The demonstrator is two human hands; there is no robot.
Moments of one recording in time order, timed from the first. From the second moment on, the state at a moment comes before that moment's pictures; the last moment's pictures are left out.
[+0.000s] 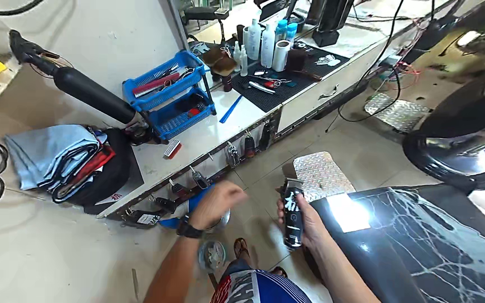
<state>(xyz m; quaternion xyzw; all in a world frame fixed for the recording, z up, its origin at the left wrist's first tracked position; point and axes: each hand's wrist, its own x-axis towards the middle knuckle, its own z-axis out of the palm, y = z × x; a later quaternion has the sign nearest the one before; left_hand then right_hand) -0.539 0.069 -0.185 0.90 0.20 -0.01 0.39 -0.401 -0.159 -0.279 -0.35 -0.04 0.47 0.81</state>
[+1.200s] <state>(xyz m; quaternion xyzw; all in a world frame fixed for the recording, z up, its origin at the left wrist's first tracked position) -0.553 -0.063 -0.268 0.60 0.18 -0.09 0.77 -0.448 -0.282 -0.339 -0.30 0.14 0.58 0.75</state>
